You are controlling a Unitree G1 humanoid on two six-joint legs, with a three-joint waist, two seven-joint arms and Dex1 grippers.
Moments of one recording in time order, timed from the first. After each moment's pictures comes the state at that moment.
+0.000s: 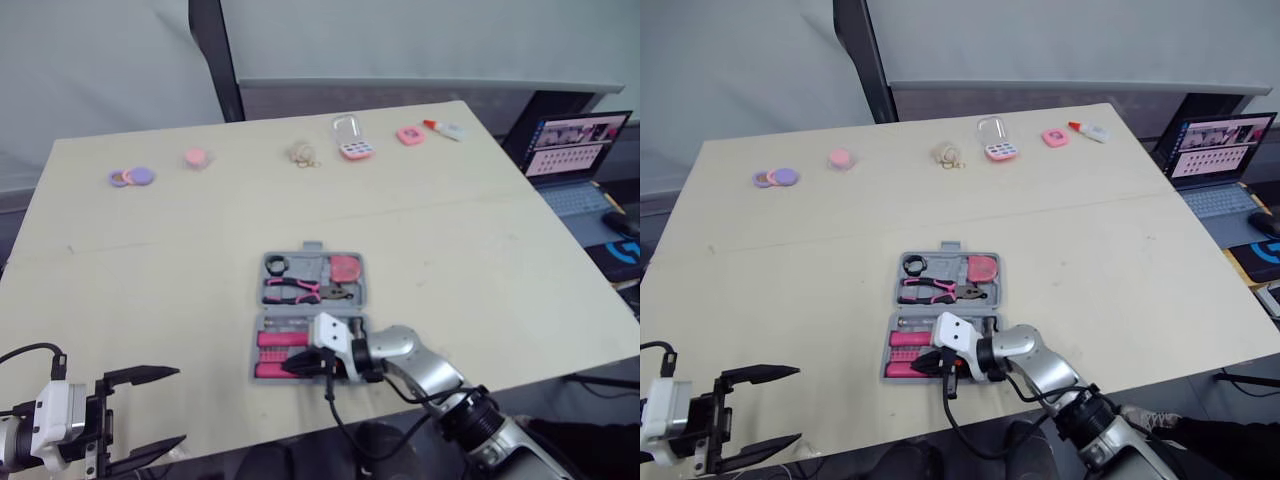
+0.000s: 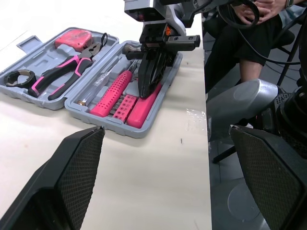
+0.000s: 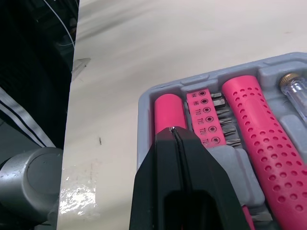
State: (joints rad) left arm 0.54 0.72 0.53 -0.22 -0.58 -0.14 -1.41; right arm -0.35 -0.30 0.58 0.08 0.17 0.28 0.98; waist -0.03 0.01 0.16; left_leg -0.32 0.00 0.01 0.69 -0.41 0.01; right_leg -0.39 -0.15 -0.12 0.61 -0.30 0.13
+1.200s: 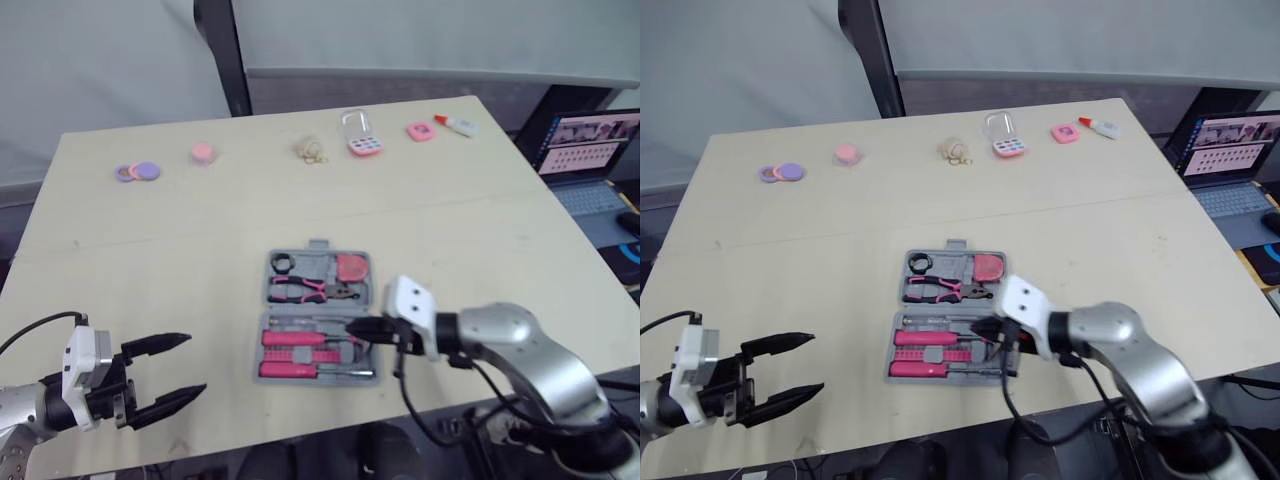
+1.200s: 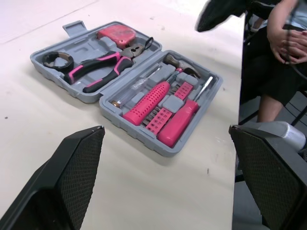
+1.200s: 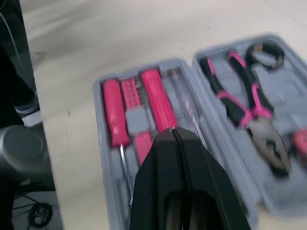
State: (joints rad) left arm 0.43 0.75 0.49 -0.29 -0.63 0.21 -1.17; right arm -0.17 -0.68 0.15 -0.66 0.32 0.80 0.92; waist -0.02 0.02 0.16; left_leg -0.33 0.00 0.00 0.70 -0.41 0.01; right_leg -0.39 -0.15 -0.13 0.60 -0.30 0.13
